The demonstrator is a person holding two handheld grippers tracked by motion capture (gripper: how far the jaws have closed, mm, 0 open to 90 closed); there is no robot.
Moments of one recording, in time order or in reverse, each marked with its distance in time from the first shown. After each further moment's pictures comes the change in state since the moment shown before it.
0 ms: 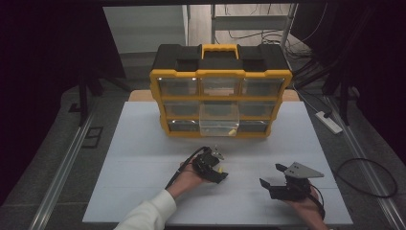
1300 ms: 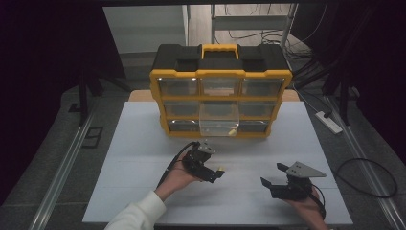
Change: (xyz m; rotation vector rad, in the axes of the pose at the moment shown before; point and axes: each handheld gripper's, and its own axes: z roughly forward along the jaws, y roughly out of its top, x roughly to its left) left arm 0.003 -0.004 -0.045 -0.089 -0.040 -0.064; right arm -0.003 0.000 -0.002 -0.010 -0.005 0.019
